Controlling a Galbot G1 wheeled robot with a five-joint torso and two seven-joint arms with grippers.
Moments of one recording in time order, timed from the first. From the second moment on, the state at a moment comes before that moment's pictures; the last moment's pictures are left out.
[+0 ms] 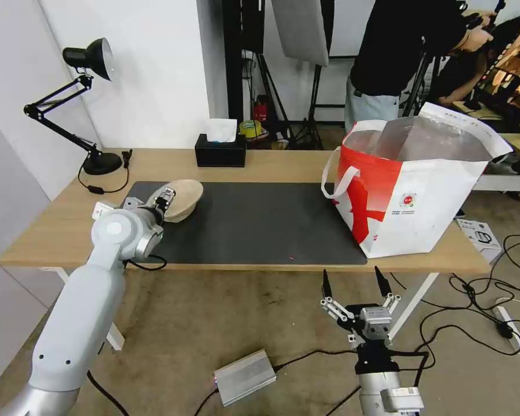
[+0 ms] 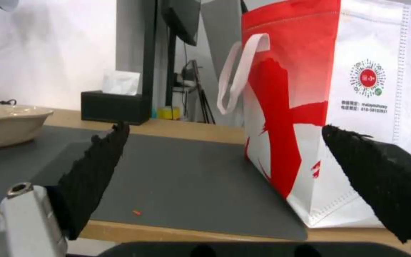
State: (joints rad) left arm 0.71 -1.12 -0.36 -1.75 -1.74 0.11 -1.02; right arm -1.62 0.97 0.06 2.22 -0.02 0.23 0.69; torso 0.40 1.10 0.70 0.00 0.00
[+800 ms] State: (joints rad) left arm 0.65 -1.17 -0.34 -1.62 -1.69 0.11 -0.98; right arm -1.62 0.97 0.06 2.22 -0.02 0.23 0.69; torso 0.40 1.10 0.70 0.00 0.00
